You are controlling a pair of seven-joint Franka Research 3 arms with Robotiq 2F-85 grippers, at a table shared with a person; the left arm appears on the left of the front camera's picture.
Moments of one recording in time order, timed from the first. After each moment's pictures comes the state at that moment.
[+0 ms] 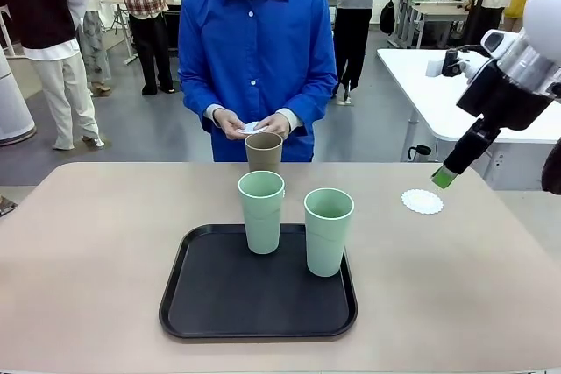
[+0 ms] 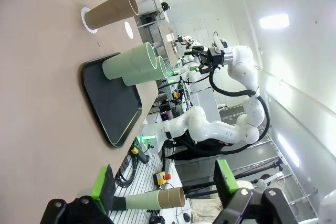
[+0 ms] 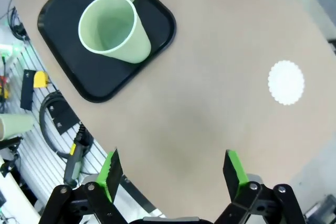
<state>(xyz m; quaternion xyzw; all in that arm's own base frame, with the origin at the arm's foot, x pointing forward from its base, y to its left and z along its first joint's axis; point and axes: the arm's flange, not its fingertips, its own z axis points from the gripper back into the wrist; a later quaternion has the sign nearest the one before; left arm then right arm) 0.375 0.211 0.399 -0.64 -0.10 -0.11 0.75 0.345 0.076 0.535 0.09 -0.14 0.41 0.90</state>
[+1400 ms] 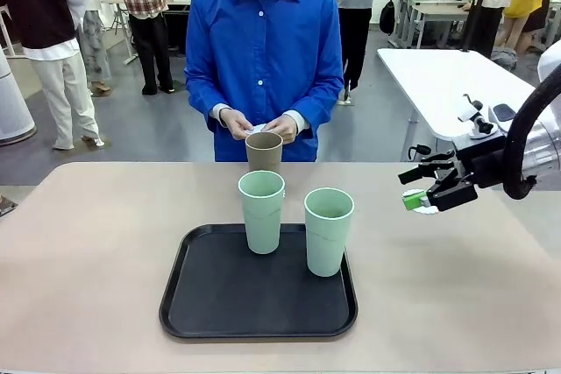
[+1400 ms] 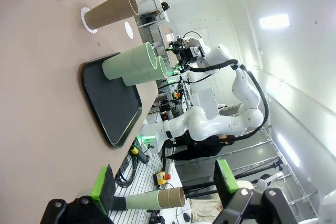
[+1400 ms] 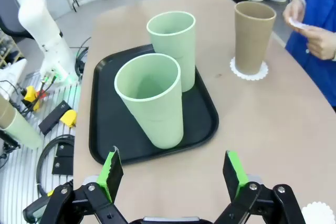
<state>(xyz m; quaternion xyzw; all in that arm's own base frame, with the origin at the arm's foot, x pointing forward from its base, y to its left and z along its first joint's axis) 0.376 0.210 0.399 -0.64 -0.10 -0.11 0.75 0.388 0.035 0.396 0.35 -0.34 0.52 0.70</state>
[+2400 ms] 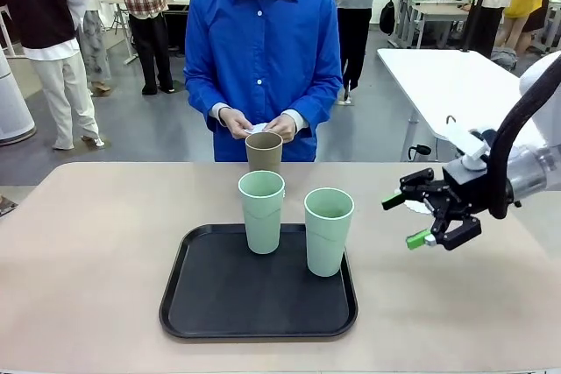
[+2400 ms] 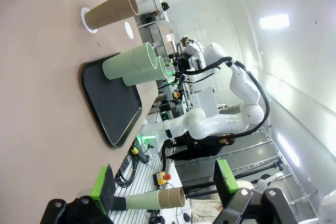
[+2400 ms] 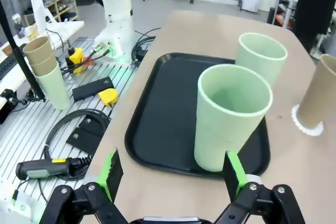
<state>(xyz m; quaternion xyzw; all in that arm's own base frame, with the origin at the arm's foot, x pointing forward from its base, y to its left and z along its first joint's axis) 0.376 0.210 0.399 -0.64 -0.10 -0.11 0.75 0.369 0.057 0.355 0.41 -0.34 0.66 0.53</state>
